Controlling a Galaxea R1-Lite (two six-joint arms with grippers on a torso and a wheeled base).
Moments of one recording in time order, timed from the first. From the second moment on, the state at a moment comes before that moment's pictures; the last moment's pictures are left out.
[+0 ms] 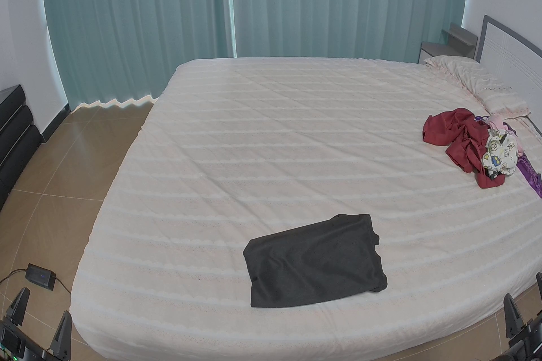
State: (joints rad) left arm 0.00 0.01 -0.02 0.00 -0.02 0.01; right arm 0.00 0.01 -0.02 0.01 -0.01 0.00
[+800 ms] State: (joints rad) left arm 0.00 0.01 -0.02 0.00 -0.02 0.01; right arm 0.00 0.01 -0.02 0.00 0.00 0.02
